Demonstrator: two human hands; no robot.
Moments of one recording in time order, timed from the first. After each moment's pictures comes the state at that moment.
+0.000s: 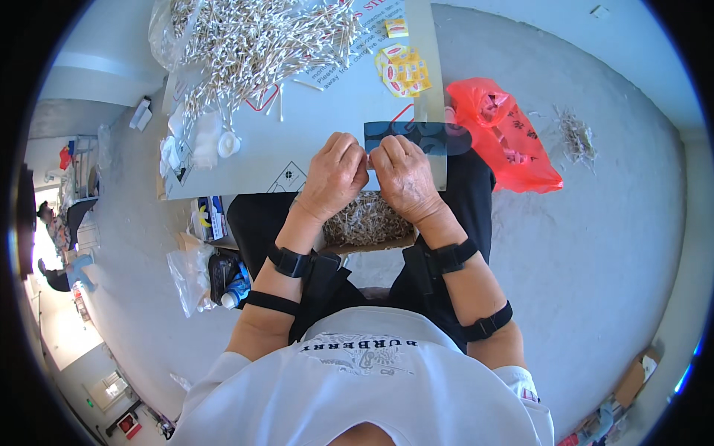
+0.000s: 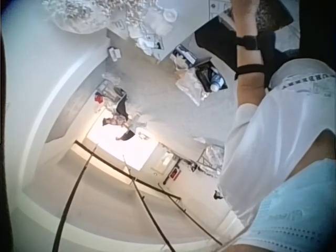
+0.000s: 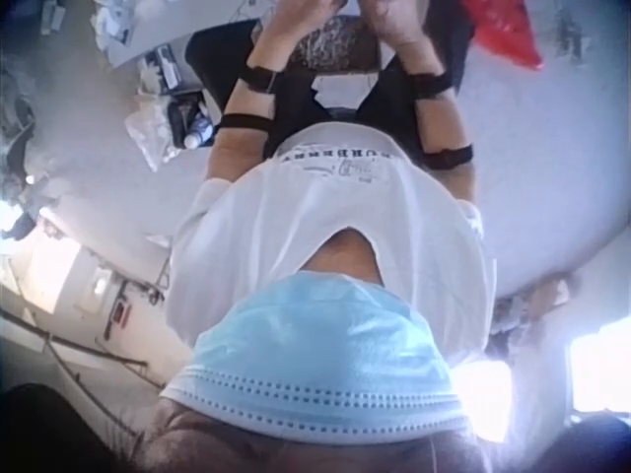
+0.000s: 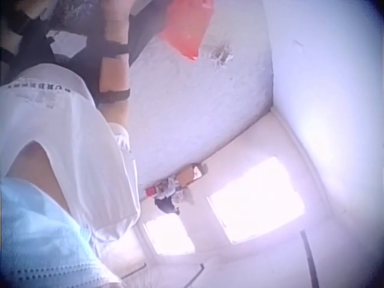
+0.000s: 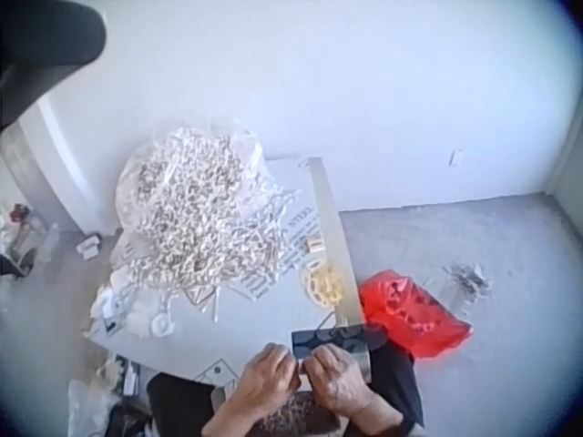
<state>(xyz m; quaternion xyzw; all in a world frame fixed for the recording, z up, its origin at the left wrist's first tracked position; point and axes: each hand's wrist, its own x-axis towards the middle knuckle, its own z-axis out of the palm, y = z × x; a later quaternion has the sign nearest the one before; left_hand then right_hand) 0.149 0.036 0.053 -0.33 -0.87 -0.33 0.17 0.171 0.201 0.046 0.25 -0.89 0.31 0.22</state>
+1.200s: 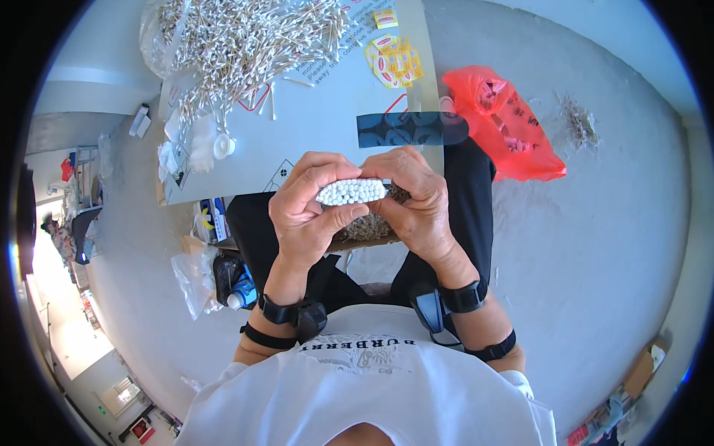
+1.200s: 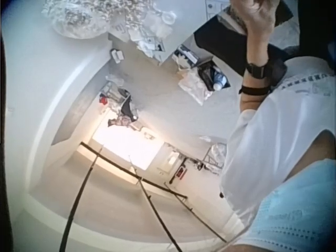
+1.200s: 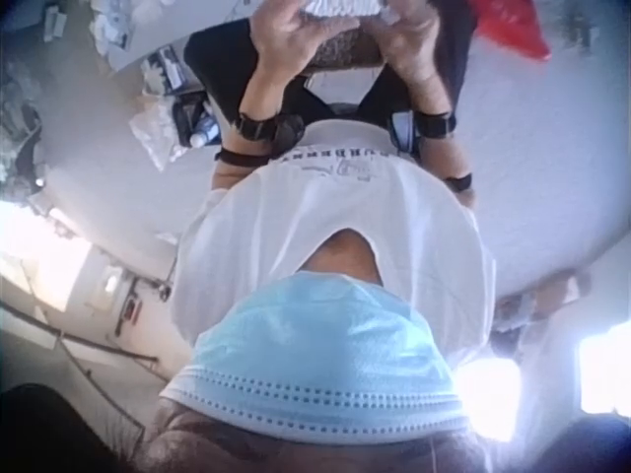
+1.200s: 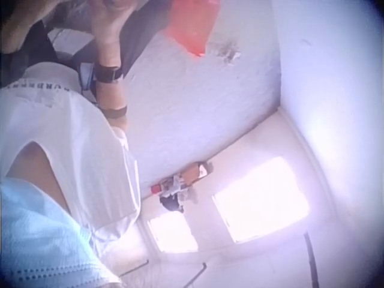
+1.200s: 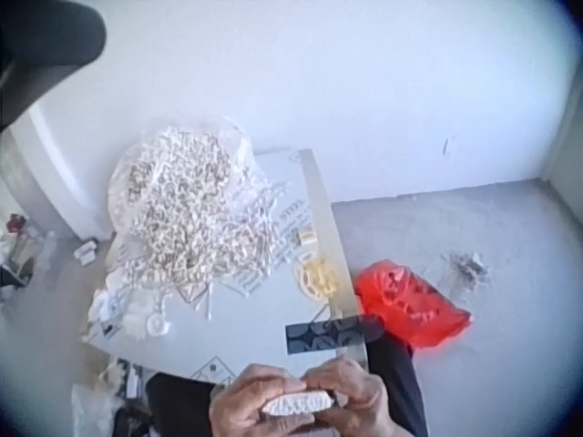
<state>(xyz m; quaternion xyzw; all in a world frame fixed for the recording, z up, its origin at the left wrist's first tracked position) 0.204 0.041 0.124 -0.18 -0.73 -0.66 0.04 0.217 0.208 0.104 0.11 -0.73 0.67 0.10</state>
